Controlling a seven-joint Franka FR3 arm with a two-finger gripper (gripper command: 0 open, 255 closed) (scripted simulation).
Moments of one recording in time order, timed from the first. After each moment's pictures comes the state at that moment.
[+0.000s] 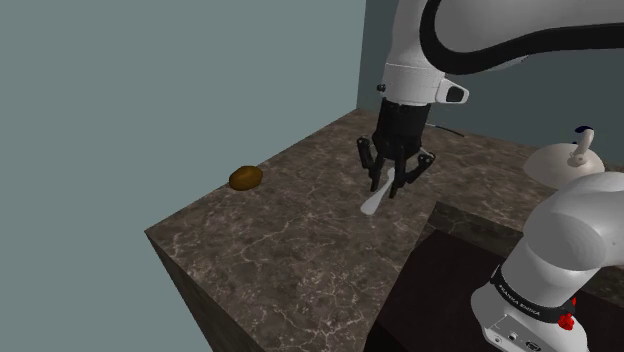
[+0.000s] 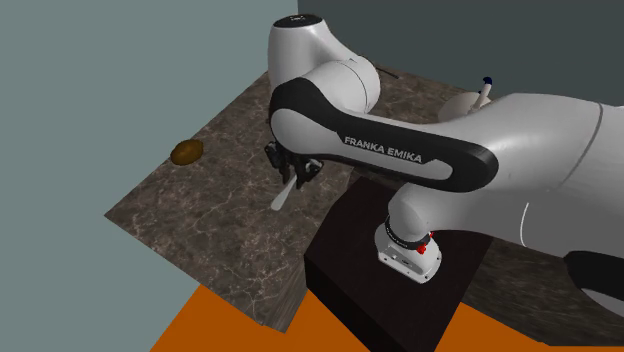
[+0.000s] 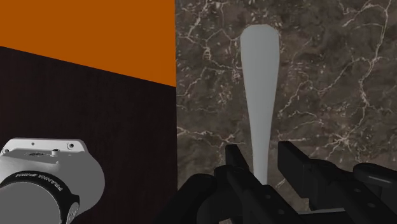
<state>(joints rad) -0.16 -0.91 0.54 -2.55 0.57 1.69 1.40</state>
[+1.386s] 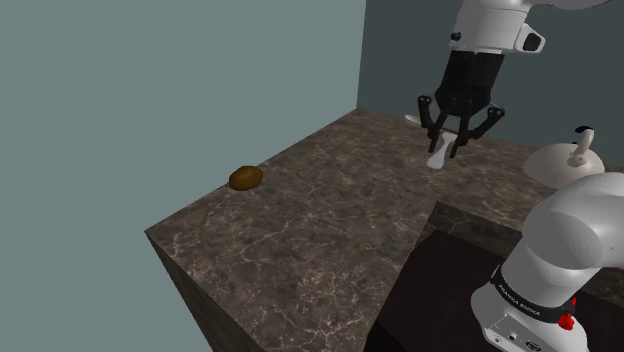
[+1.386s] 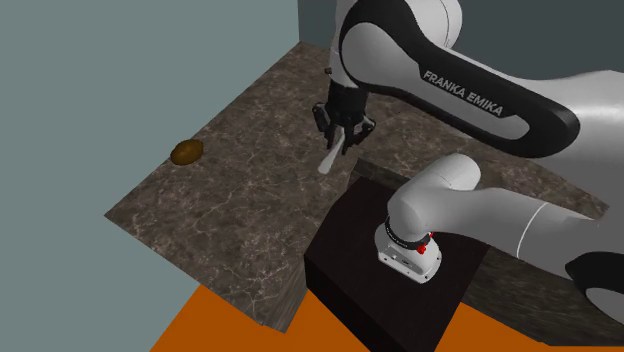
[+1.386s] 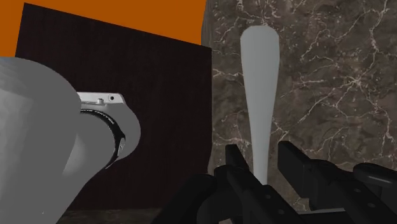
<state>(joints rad) -0.19 -1.07 0.24 -2.53 0.35 1.44 1.25</state>
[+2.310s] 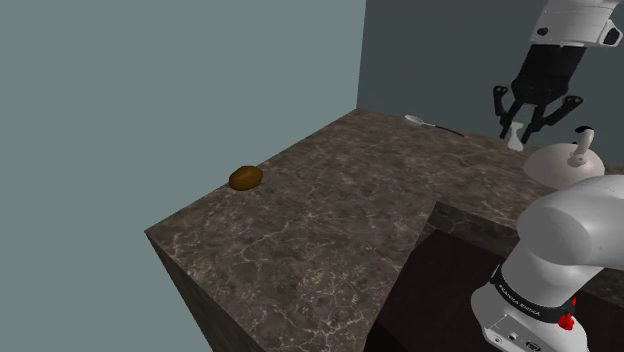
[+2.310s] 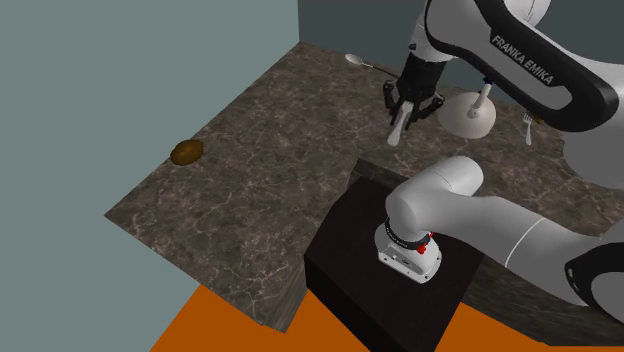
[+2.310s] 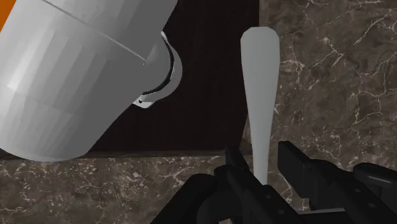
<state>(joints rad) -0.28 -1.18 -0.15 -2.57 -0.01 1.32 0.95</state>
